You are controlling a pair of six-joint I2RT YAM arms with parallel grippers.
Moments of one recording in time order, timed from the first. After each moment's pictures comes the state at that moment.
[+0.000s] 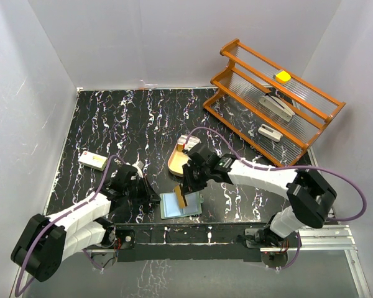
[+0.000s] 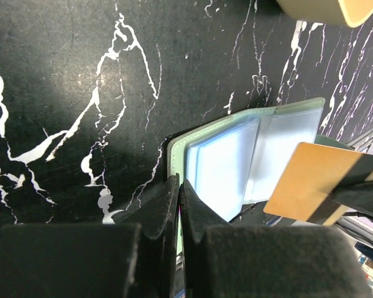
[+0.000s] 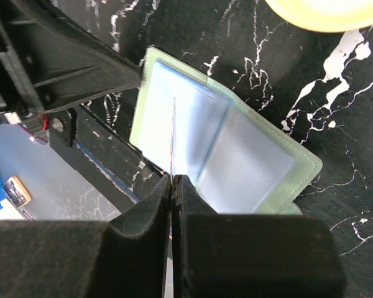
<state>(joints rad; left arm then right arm) -0.51 1.00 0.28 -0.17 0.34 -0.86 0.90 1.48 0.95 -0.37 -0.31 0.67</state>
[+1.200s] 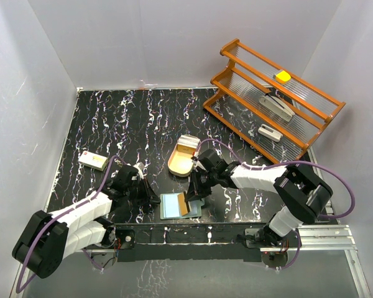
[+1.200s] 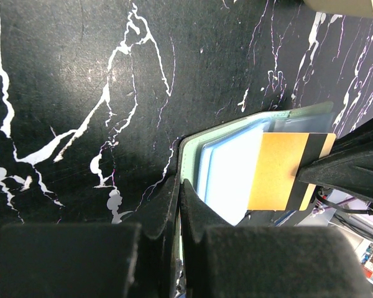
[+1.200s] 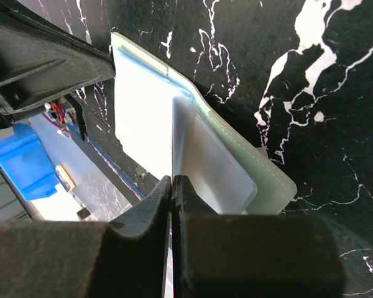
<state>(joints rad) -0.51 1.03 0.26 -0.15 0.33 -0.84 0.80 1.55 0.72 -0.10 -0.52 0.79</state>
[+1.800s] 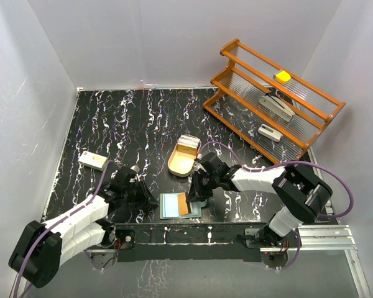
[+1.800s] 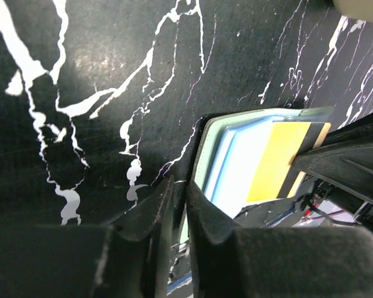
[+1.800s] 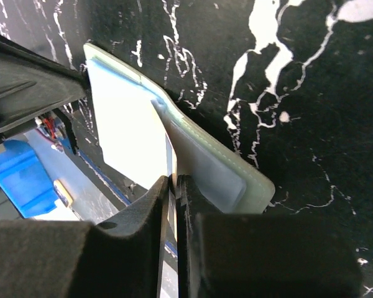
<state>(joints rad) -0.52 0.94 0.26 -0.28 0.30 -0.91 0.80 1.56 0.67 -0.03 -0.48 0.83</state>
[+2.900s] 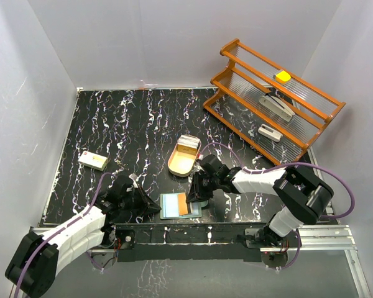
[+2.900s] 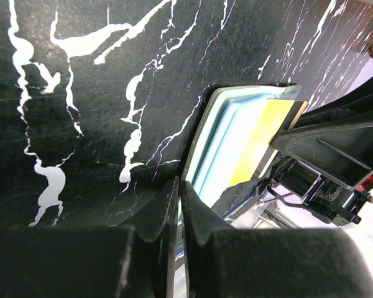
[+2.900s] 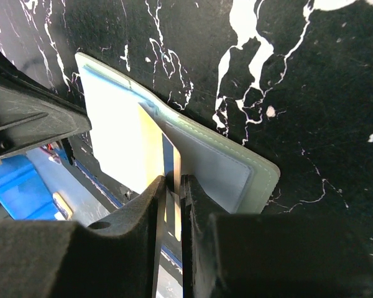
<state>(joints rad) -0.53 0.81 0.11 -0.17 0.40 -1.16 0.82 1.54 0.64 -0.01 -0.41 0.88</state>
